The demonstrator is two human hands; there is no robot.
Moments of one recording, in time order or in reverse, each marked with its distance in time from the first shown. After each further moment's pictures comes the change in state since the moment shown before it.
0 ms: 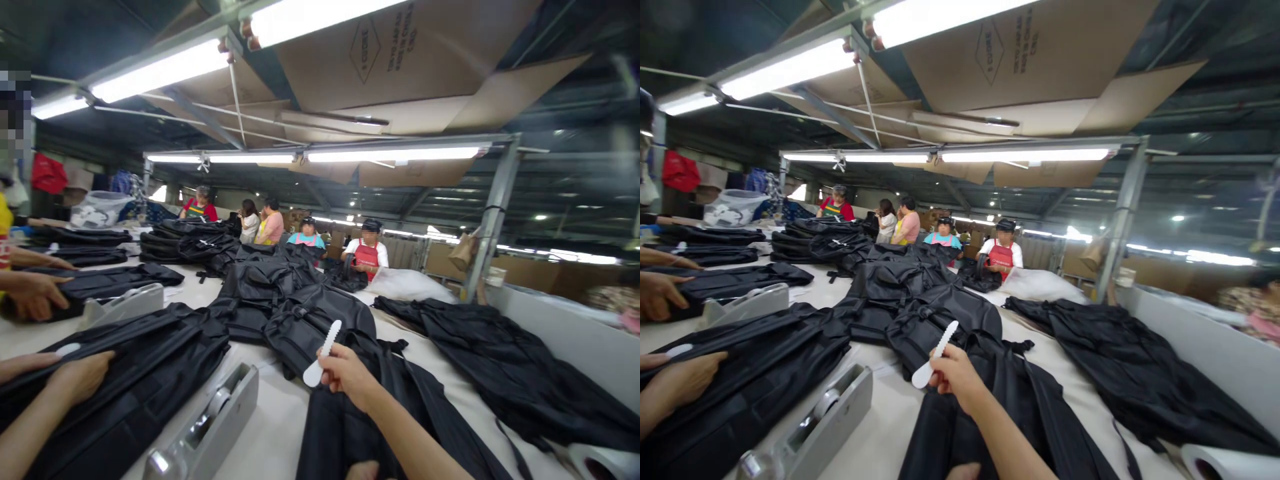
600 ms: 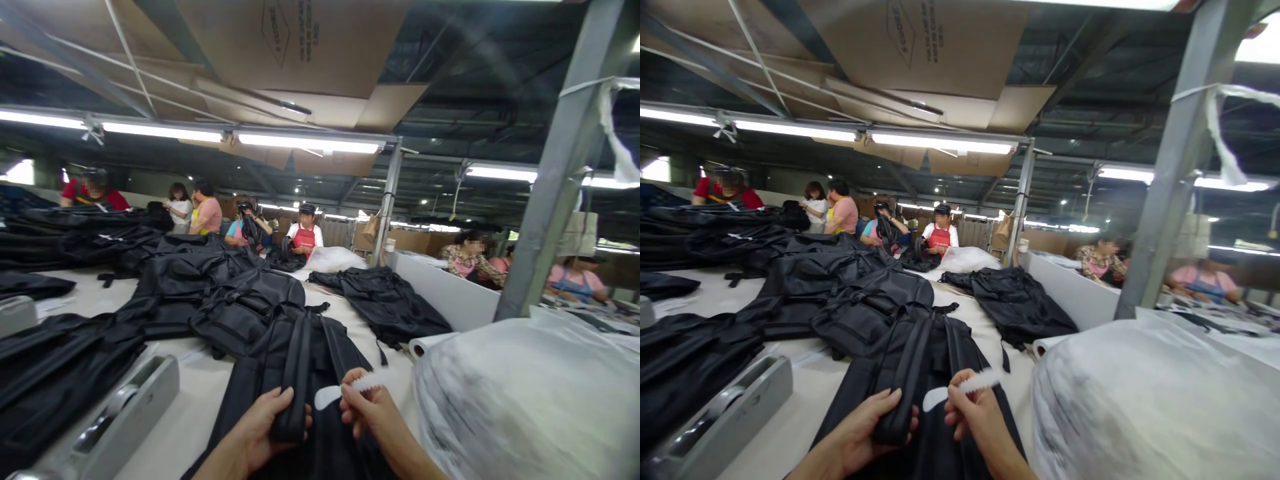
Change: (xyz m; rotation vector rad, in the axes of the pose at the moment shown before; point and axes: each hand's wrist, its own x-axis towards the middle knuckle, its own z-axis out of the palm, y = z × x) left_hand 0.108 -0.119 0.115 -0.020 0.227 -0.134; right_hand -0.202 0.078 -0.093 0.535 0.402 0.070
